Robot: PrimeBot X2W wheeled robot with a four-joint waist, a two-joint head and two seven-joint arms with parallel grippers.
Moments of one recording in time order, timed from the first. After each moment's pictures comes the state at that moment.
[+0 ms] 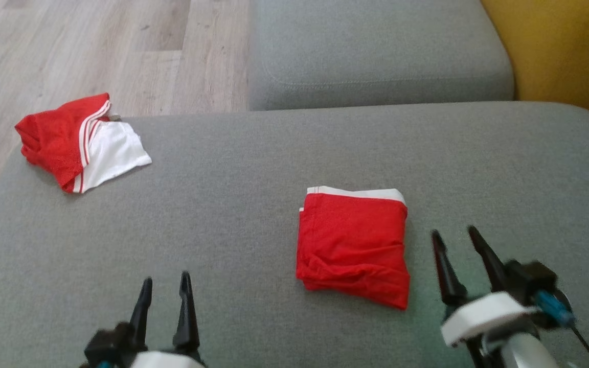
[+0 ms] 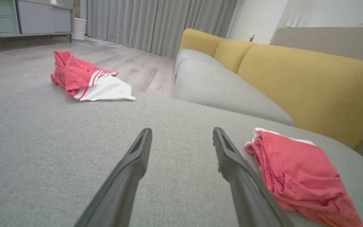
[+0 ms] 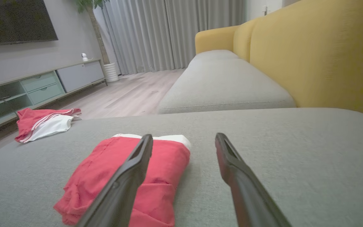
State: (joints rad) left arm 0.05 0.21 -0.43 0.19 -0.60 0.19 -0.25; right arm -0.08 -0.05 0.15 0.41 0.18 0.13 -0.21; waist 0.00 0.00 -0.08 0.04
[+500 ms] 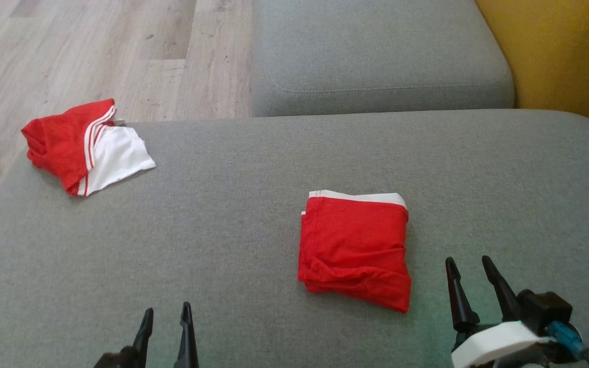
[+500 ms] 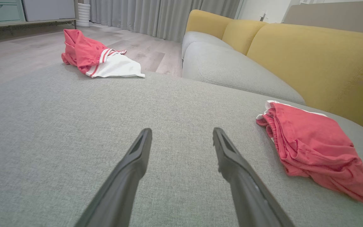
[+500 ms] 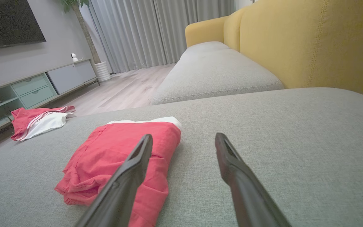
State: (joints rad) left arm 0.11 0.21 -0.44 0.25 -0.58 0.18 -0.25; right arm 0.06 -0.05 0.08 0.35 0.20 0.13 -0.21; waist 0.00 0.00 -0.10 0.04
